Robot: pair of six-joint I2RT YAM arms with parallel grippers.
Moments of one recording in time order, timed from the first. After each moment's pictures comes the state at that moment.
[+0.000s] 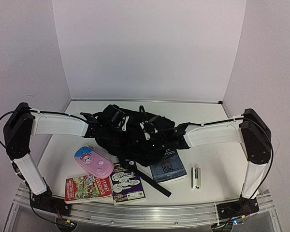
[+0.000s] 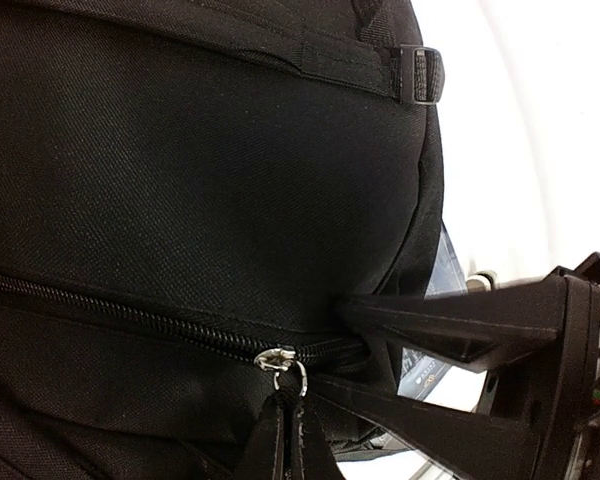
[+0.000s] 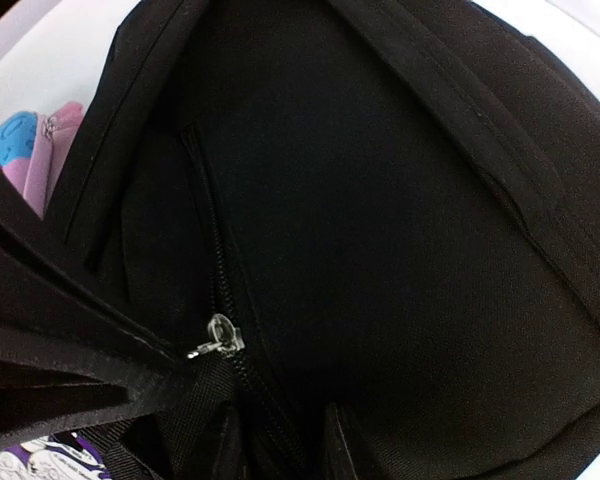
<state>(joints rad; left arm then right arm) -0.84 1.72 1.13 -0.23 0.23 -0.68 1.00 1.92 1.30 -0.19 0.17 0.30</state>
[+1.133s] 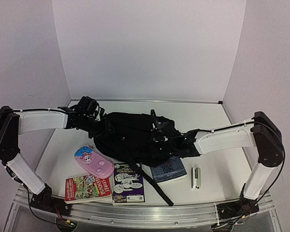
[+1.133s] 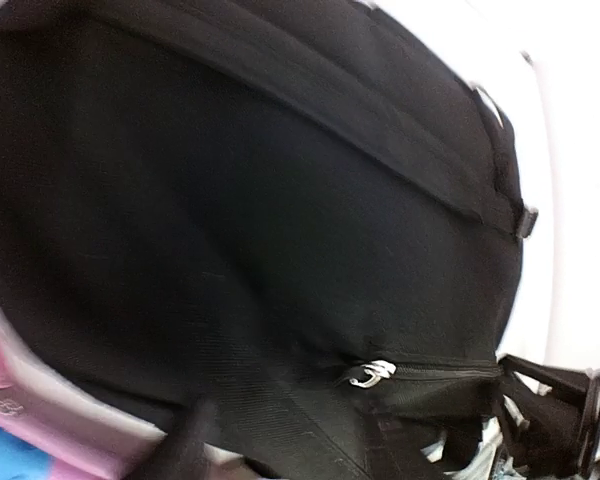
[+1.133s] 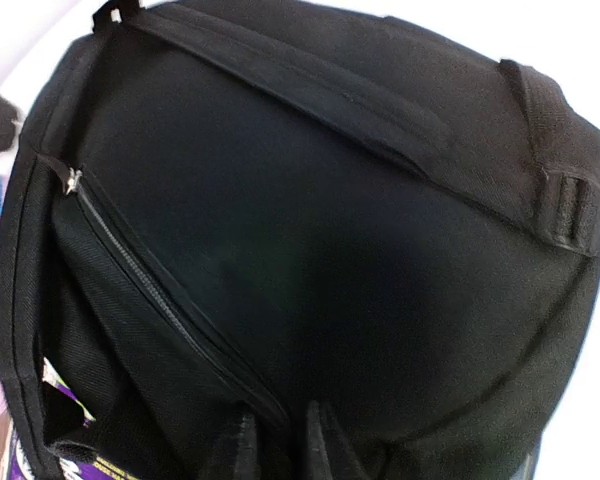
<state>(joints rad) -0.56 1.58 1.03 -0.31 0.26 -0.71 1.02 1.80 1.11 -0.09 0.35 0.49</state>
